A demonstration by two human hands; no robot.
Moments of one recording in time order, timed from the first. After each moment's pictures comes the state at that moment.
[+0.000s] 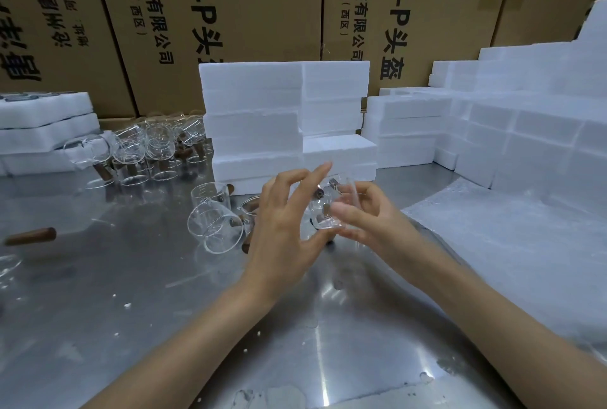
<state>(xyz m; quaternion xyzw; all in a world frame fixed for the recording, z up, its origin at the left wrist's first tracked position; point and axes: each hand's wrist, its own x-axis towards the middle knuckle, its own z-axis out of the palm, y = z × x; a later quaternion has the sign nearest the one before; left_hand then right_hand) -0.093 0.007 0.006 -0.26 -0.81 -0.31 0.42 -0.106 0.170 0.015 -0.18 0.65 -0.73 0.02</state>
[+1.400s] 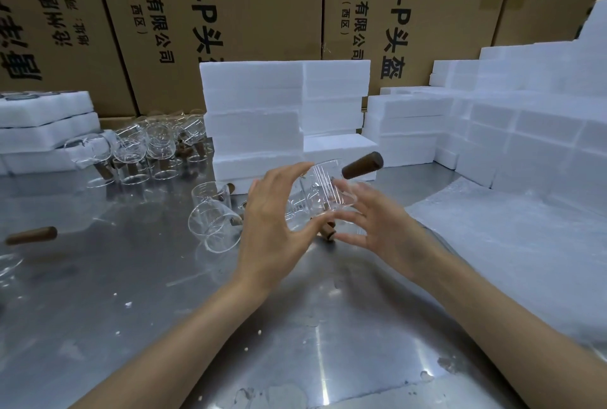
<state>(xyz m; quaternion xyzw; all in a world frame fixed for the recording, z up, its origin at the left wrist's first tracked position) -0.091 0.001 0.014 -0.23 -0.79 -0.37 0.42 -0.104 0.171 0.023 -0.15 0.62 -0.77 0.09</state>
